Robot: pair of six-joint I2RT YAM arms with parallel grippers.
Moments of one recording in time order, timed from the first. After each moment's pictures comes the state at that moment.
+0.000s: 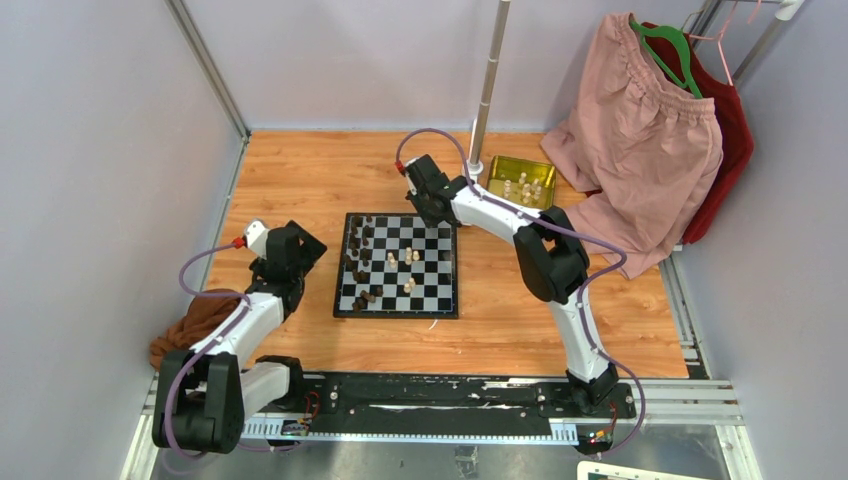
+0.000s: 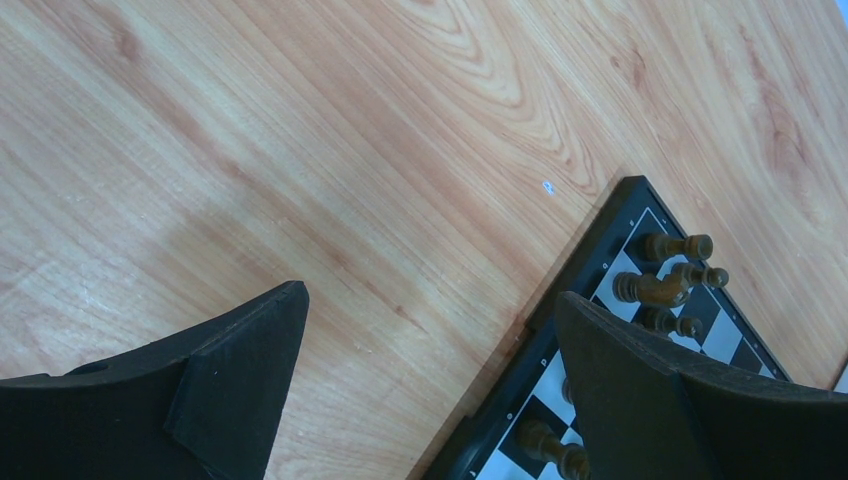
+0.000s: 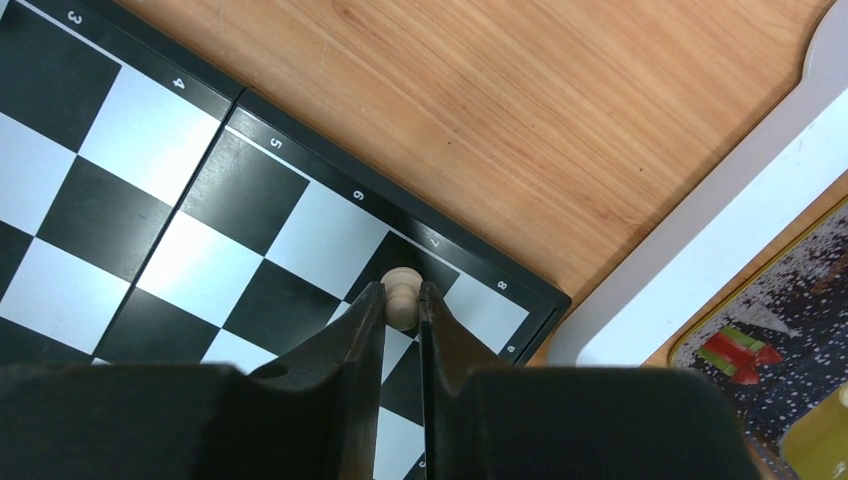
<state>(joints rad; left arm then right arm) -0.07 1.07 0.39 0.06 -0.36 -0.82 0.70 2.20 1.78 -0.50 0.17 0.00</state>
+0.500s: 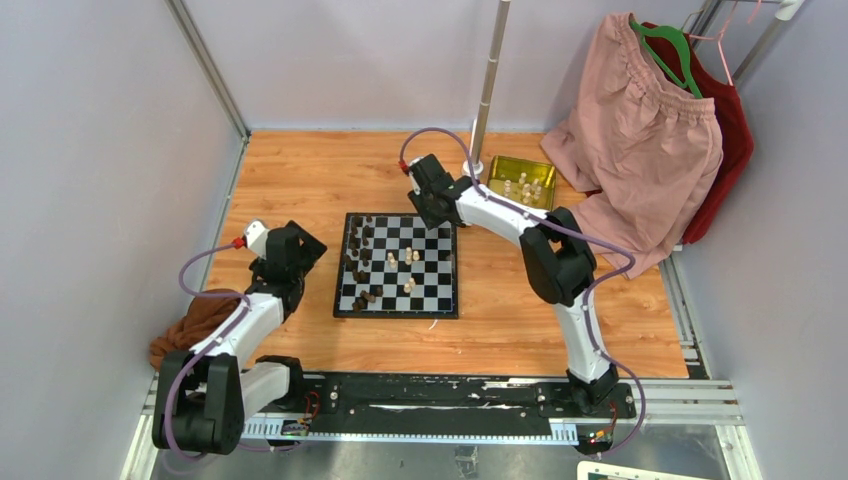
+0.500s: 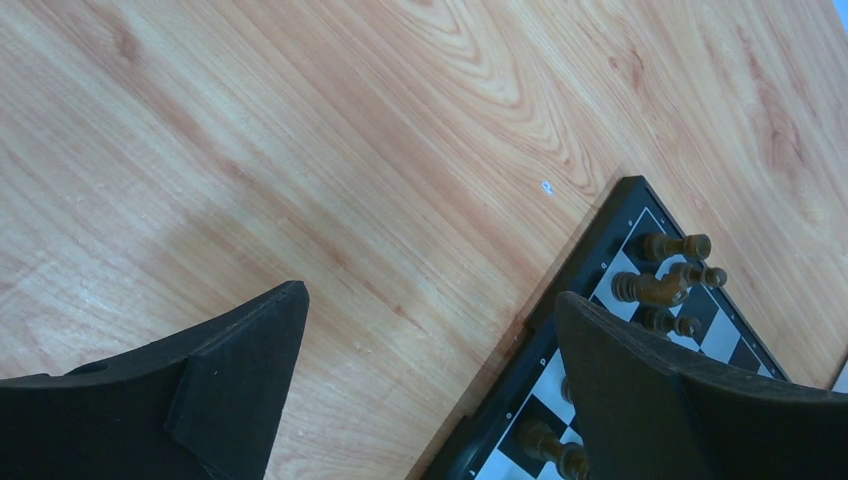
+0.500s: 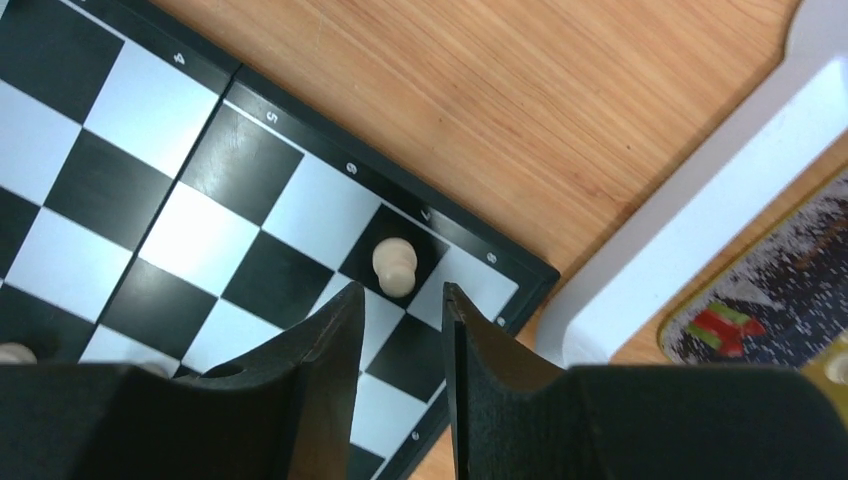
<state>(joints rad) -0.07 1.07 0.39 0.06 -0.36 -0.82 0.69 2.17 1.75 -0.50 0.16 0.00</state>
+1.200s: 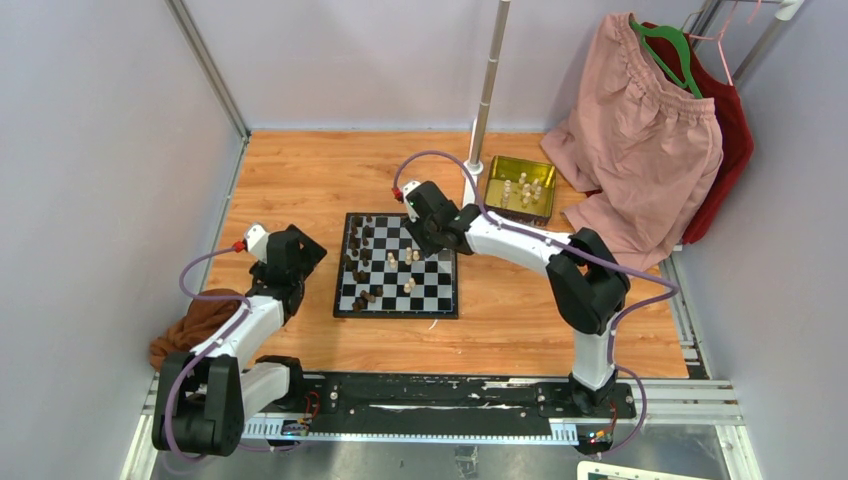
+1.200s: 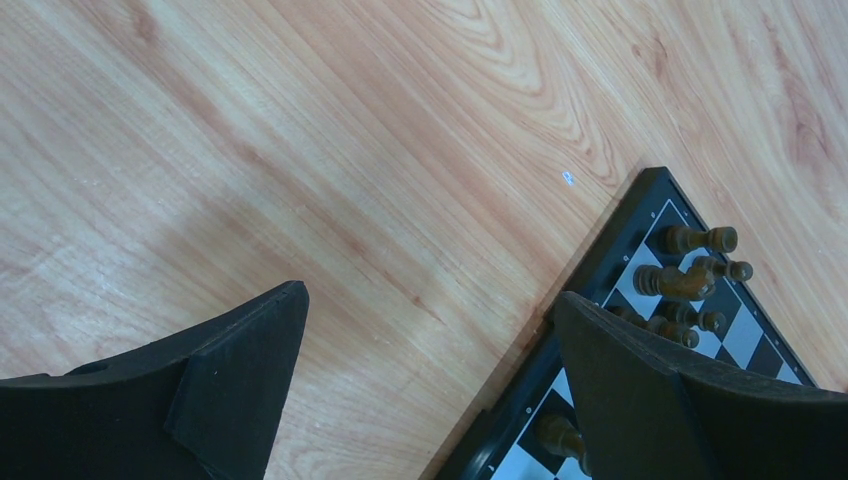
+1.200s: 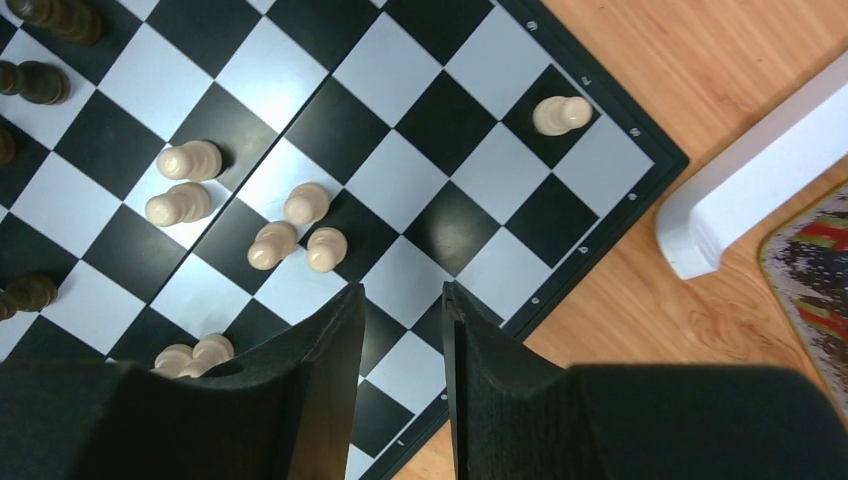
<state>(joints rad) -0.07 1.06 0.37 0.06 -0.36 -0.82 0.82 1.89 1.41 -0.39 0.14 0.02</state>
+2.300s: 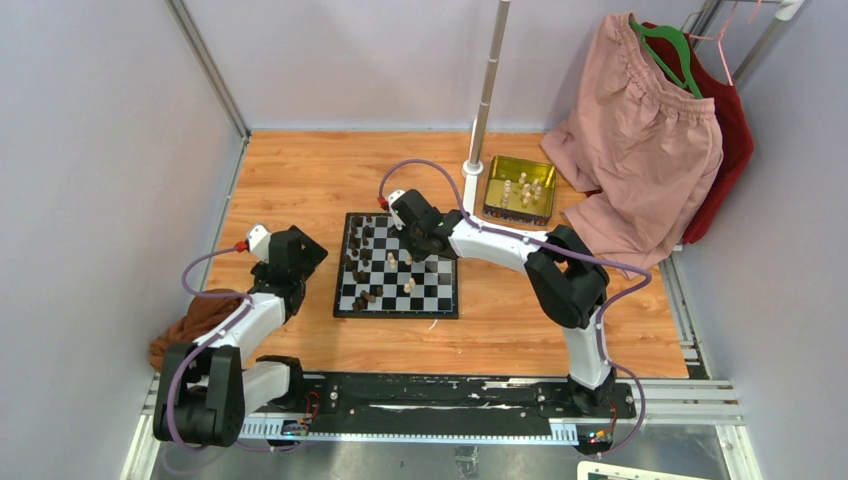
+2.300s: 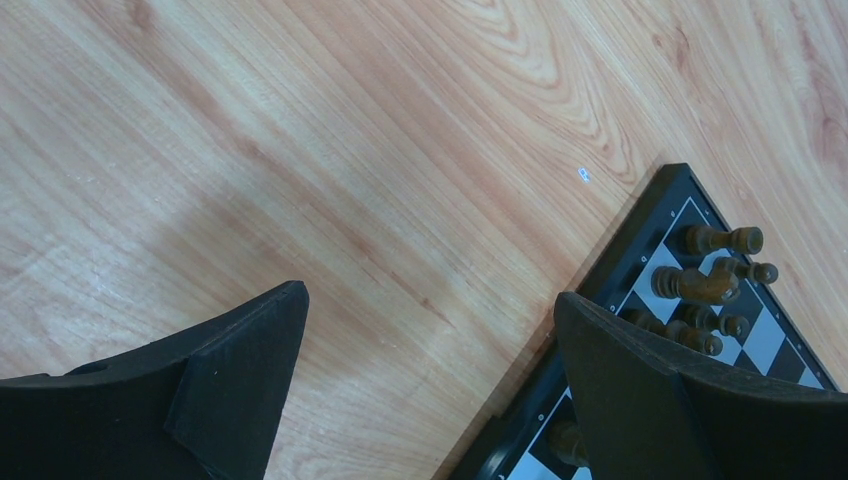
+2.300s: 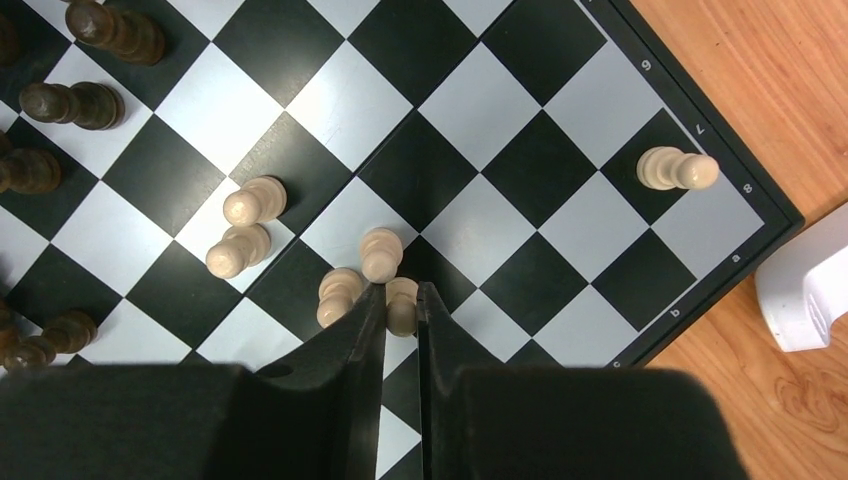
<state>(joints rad) -0.07 1.11 0.37 0.08 -0.36 -0.82 0.87 1.99 1.46 -0.36 0.11 0.03</state>
